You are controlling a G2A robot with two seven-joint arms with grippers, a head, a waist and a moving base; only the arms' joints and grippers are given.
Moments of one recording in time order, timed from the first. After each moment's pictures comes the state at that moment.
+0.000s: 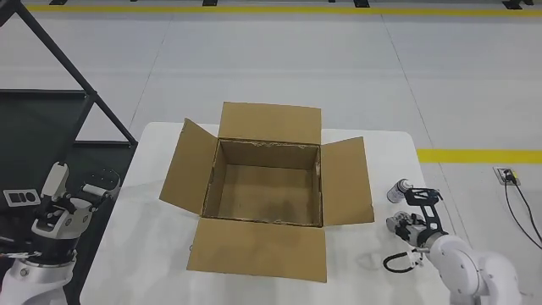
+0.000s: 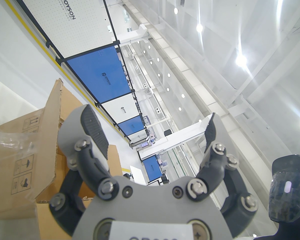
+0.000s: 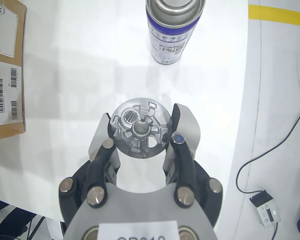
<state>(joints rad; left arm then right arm) 1.54 -1.16 -1.96 -2.06 -0.49 -0.21 -0.40 -1.26 -1.30 1.70 -1.75 -1.18 -0.07 1.01</state>
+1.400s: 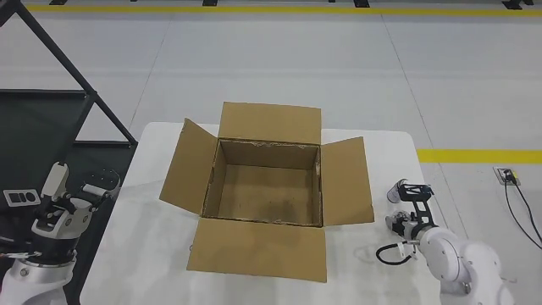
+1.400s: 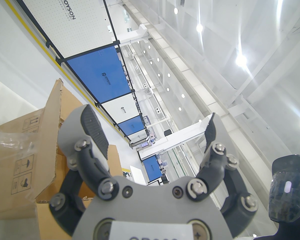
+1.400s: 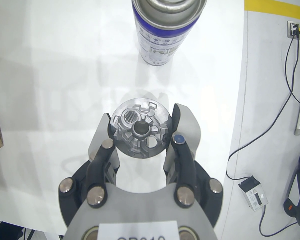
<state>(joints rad) 1.54 -1.16 -1.96 -2.06 -0.49 -0.21 -0.40 -1.19 -1.28 1.62 -1.68 -1.26 0.03 1.03</state>
